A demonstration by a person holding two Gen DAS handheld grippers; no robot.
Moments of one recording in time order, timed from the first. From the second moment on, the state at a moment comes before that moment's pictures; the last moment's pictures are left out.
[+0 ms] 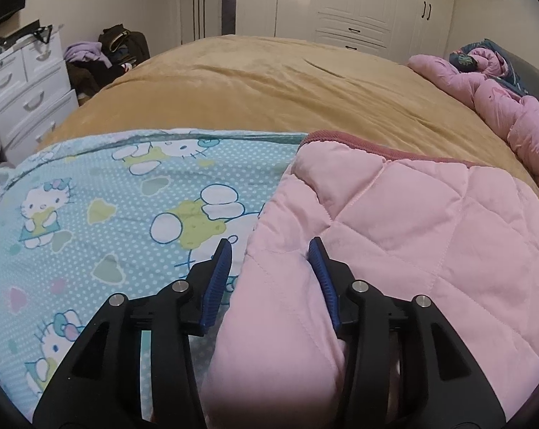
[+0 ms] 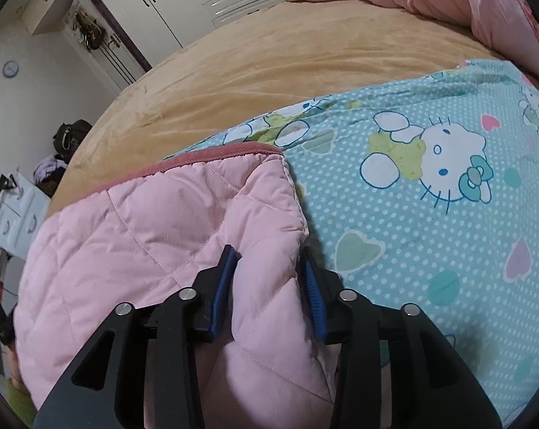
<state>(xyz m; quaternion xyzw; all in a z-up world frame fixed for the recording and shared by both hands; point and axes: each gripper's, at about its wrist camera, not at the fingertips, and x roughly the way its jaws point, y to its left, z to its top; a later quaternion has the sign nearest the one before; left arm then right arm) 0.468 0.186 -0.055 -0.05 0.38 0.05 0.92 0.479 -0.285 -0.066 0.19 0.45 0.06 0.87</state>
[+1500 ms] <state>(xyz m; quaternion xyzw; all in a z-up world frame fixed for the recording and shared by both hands) 0.272 0.079 0.087 -0.04 0.31 0.00 0.95 0.247 -0.226 0.105 0.11 0.32 0.18 0.92</state>
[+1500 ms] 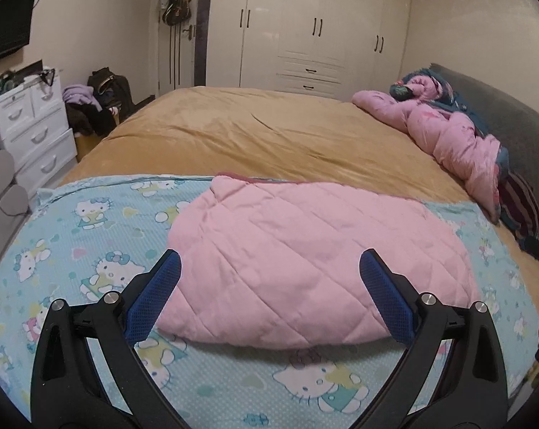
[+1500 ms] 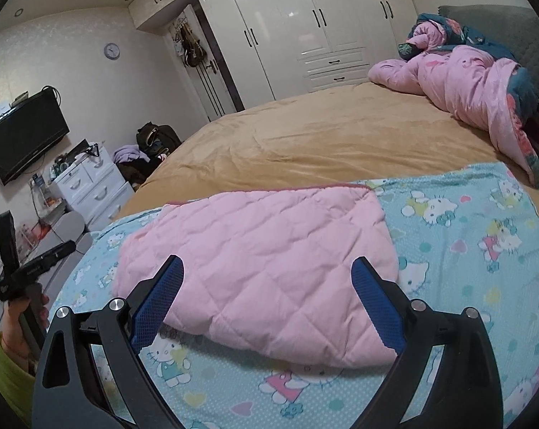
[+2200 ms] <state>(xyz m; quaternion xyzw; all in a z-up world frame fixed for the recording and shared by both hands) 0.312 0.000 -0.001 0.00 0.38 -0.01 0.93 0.262 -0.149 0.035 0.04 0.36 0.17 0.92</state>
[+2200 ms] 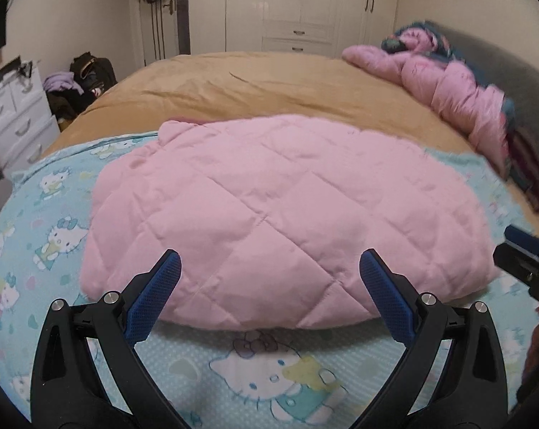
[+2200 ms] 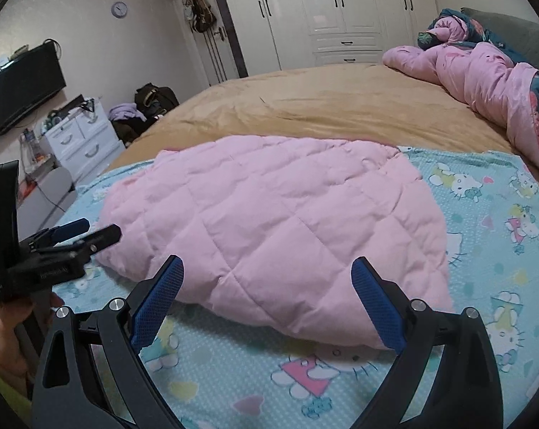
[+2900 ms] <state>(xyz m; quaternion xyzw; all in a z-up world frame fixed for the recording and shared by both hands) 0.355 0.005 -0.059 -0.03 0.40 0.01 0.92 0.330 -0.118 -0.055 0.05 0.41 0.07 0.91</state>
